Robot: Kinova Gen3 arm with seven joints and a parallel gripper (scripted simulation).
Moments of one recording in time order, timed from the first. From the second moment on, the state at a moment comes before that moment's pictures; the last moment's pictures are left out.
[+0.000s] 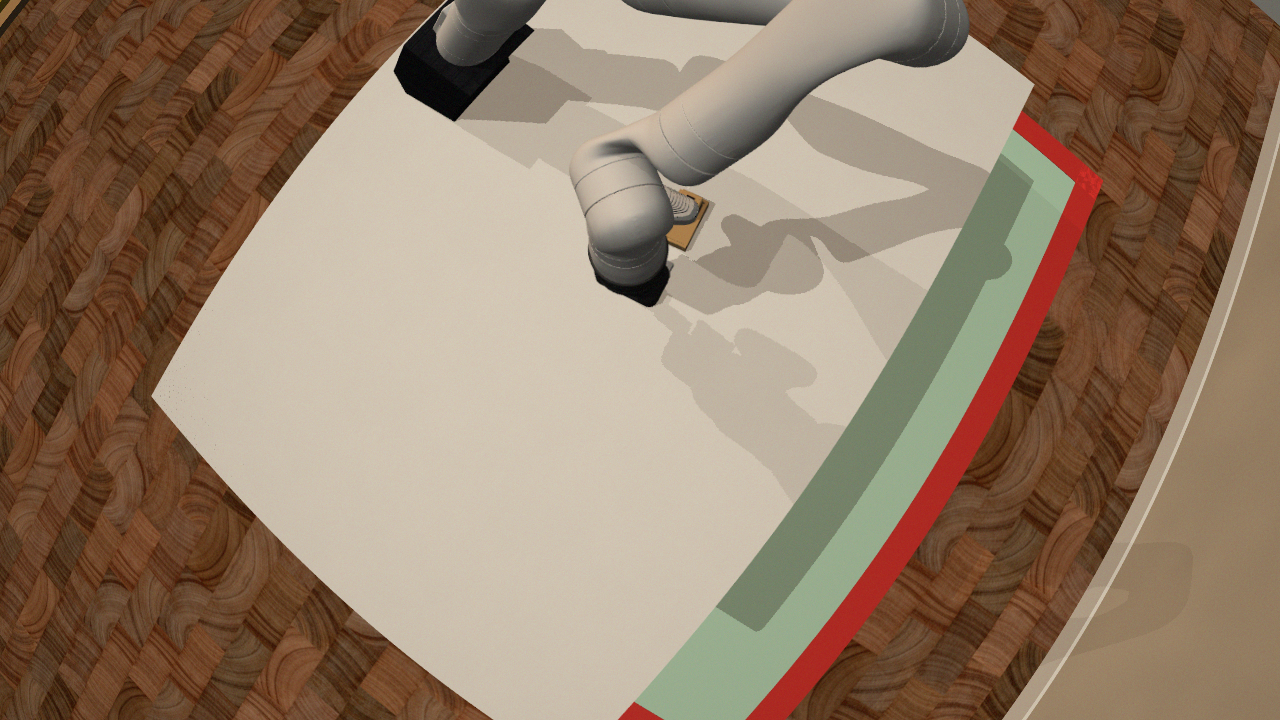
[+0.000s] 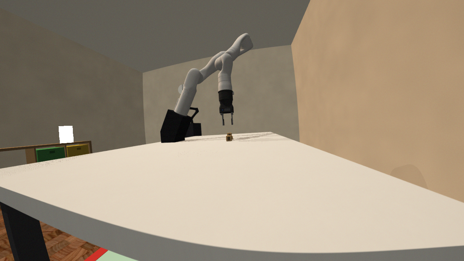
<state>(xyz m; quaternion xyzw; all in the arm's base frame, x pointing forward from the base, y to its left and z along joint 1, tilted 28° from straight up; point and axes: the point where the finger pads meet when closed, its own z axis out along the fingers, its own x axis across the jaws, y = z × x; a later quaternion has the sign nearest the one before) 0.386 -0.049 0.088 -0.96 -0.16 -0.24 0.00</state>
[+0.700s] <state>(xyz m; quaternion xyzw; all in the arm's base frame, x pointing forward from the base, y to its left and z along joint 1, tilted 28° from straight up) 0.389 -0.047 0.085 -0.96 -0.16 -0.24 0.01</state>
